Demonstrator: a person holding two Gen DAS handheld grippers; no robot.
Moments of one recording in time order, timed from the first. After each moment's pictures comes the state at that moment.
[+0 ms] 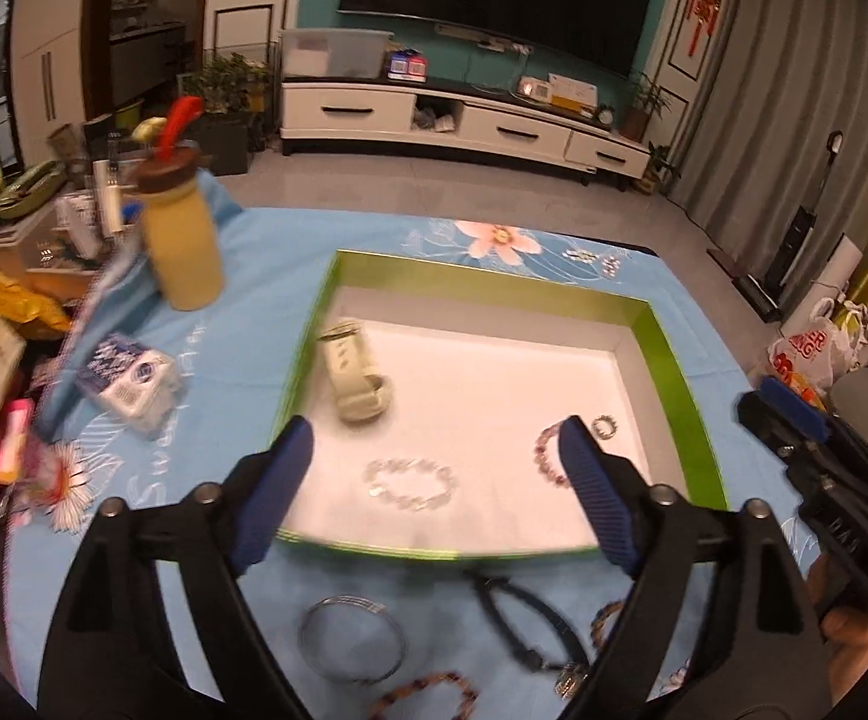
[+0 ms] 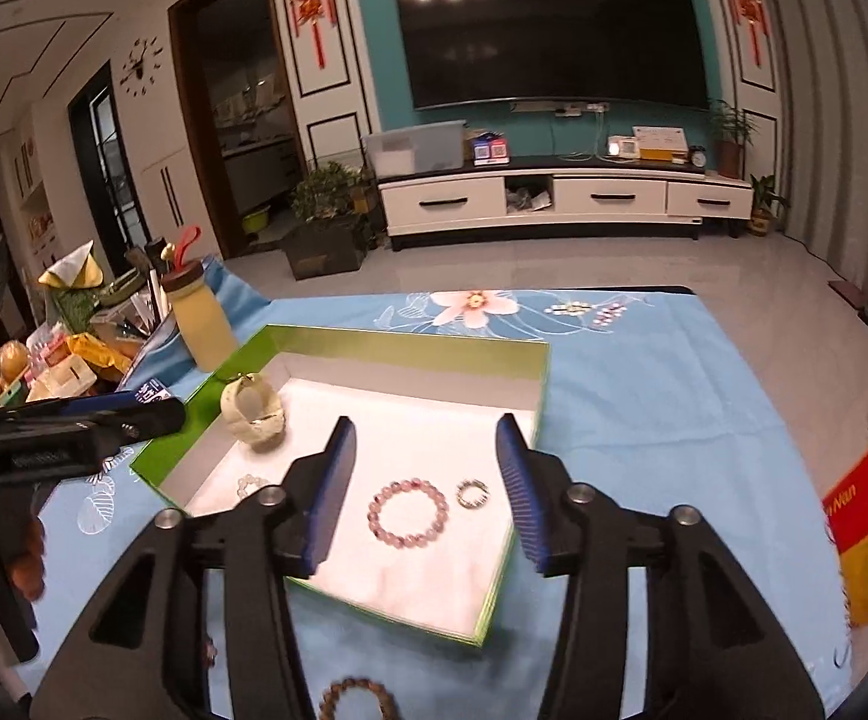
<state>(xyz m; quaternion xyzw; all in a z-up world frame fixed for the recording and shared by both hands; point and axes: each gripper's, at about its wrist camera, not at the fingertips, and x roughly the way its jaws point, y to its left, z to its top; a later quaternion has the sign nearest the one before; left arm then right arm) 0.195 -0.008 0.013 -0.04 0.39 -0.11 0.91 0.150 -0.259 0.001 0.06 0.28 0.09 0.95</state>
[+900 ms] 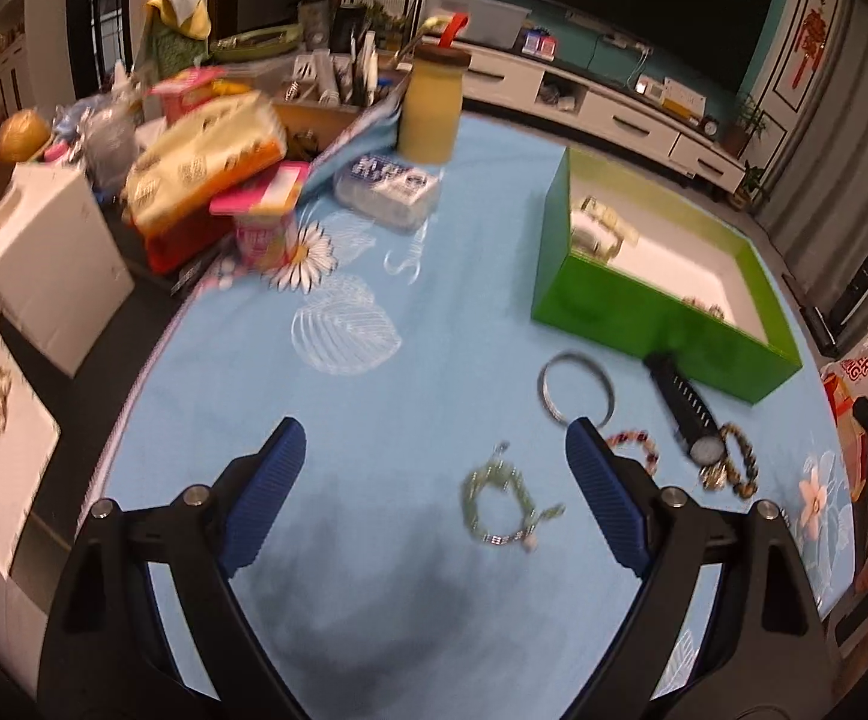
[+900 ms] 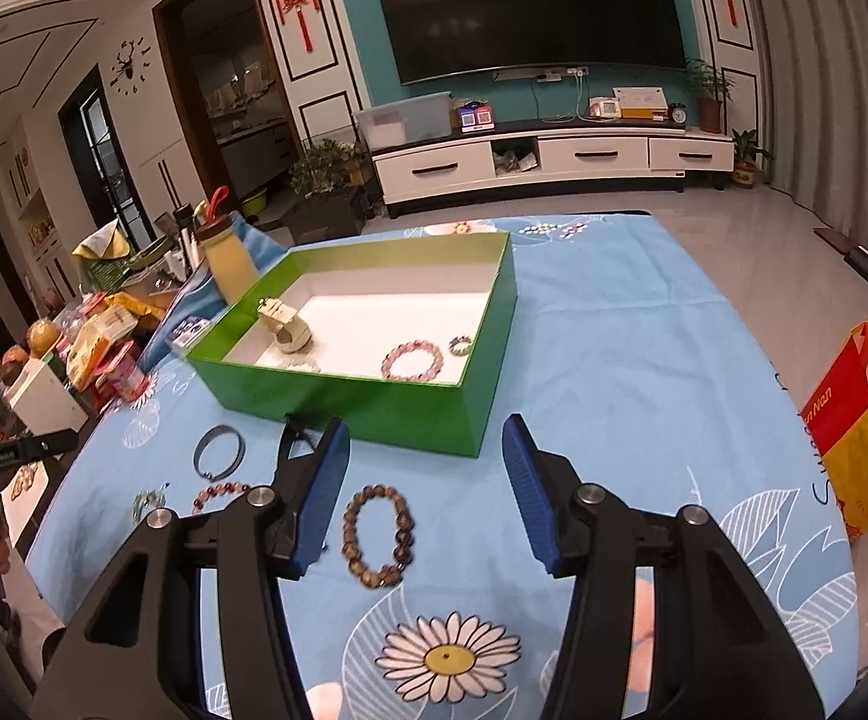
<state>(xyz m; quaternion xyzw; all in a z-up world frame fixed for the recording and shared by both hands) 0.045 0.123 -0.022 -0.10 0.44 0.00 0.89 0.037 -0.270 -0.015 0.08 0.32 0.09 0.94</state>
